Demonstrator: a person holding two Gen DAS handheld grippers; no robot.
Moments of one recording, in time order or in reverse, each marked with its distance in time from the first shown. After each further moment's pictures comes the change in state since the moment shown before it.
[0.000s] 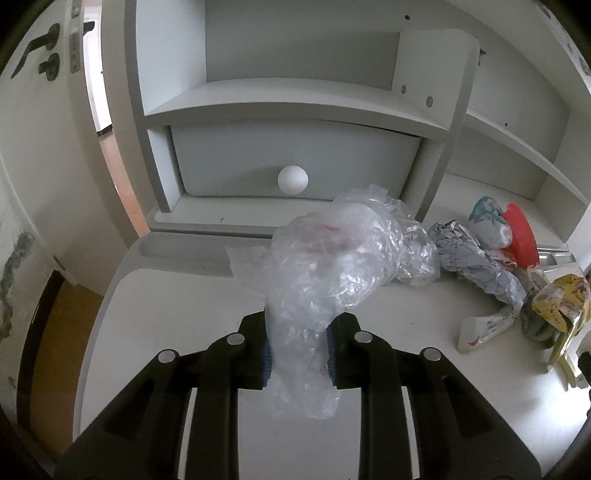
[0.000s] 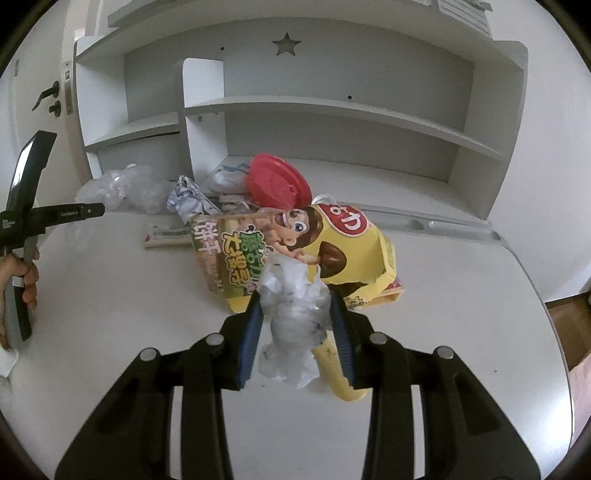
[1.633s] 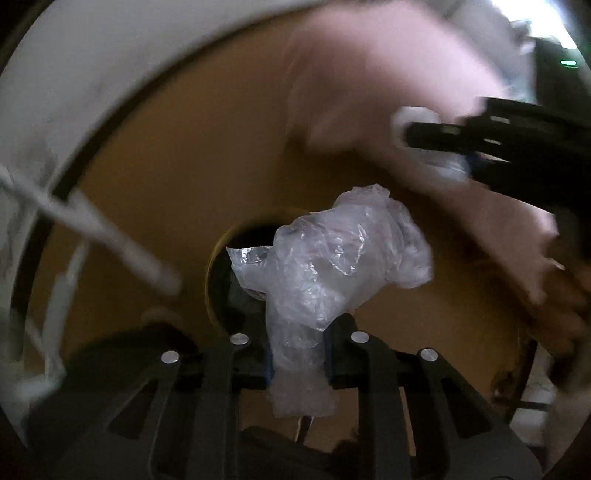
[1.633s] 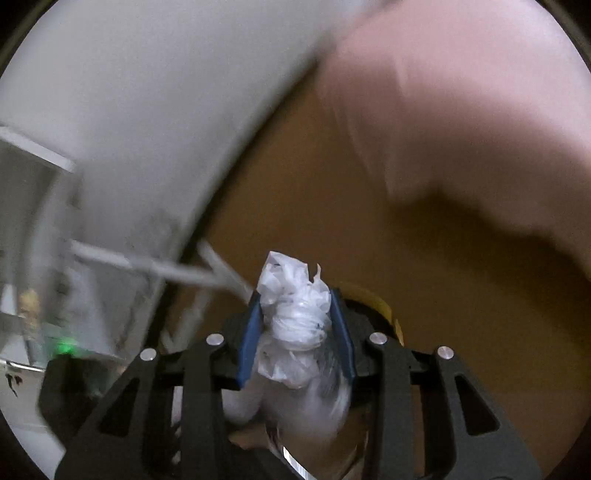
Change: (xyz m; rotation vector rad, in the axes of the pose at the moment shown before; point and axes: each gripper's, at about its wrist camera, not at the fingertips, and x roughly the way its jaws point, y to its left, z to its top) left arm -0.086 -0.505 -0.422 0.927 0.672 -0.671; right arm -0.148 -0.432 -0.415 1.153 0.395 -0.140
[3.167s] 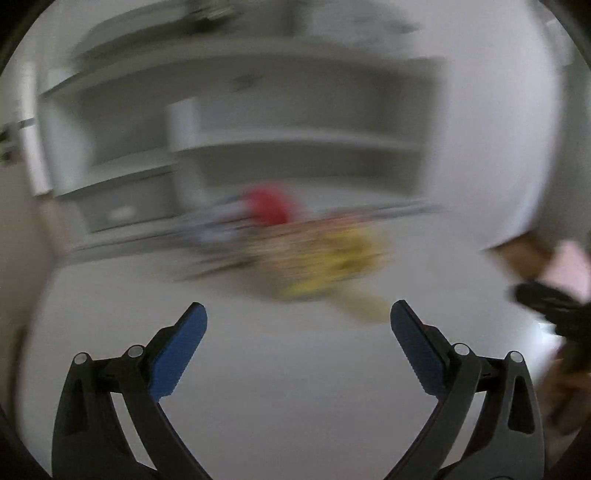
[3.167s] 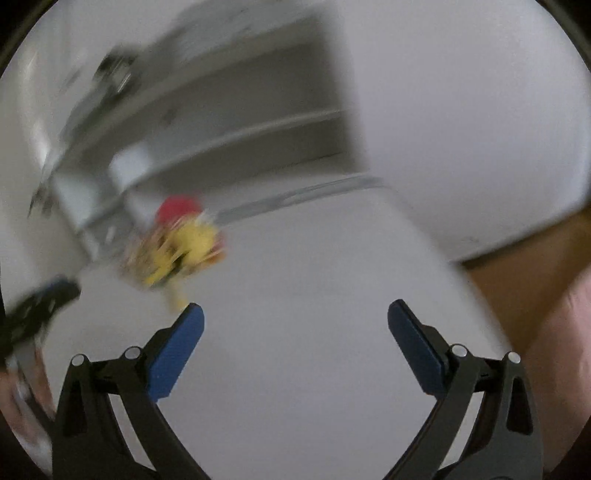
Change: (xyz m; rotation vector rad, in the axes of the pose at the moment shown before) left arm -0.375 0.305 -0.246 -0.626 -0.764 0.633; right arm -0.053 0.420 -0.088 -0.920 -0.341 0.270
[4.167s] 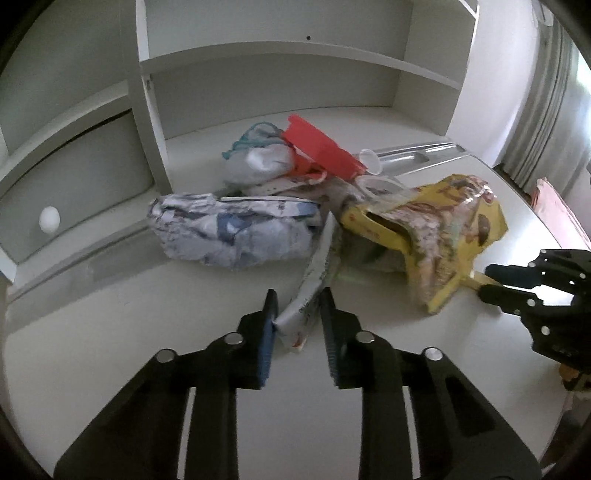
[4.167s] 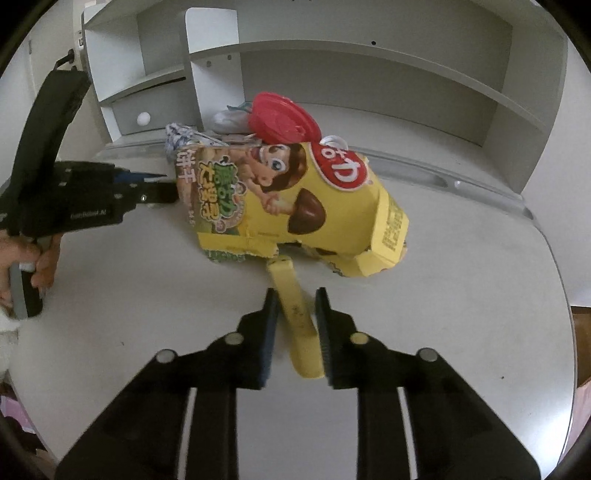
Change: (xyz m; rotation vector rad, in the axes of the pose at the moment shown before) left arm 0.108 0.048 0.044 0.166 0.229 -0.247; right arm 0.131 0.138 0.004 -0.319 0.247 0.040
